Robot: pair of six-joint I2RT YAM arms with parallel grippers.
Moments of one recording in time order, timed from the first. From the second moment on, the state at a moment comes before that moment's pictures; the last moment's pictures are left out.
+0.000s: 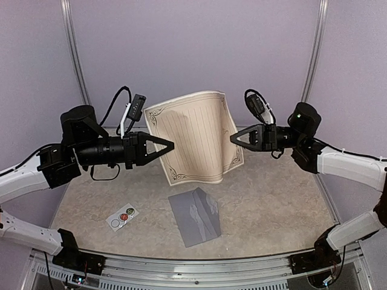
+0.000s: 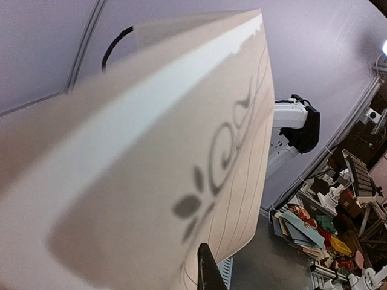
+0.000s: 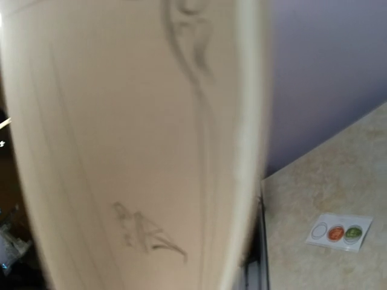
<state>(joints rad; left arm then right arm) -0.93 1.08 1.00 0.05 0.46 -0.47 0.54 1.34 0.91 0.65 -1.16 0.86</state>
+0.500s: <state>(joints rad) -0.89 1.10 0.79 -0.10 0.22 -0.69 0.55 1.23 0.85 0.12 -0.80 0.60</state>
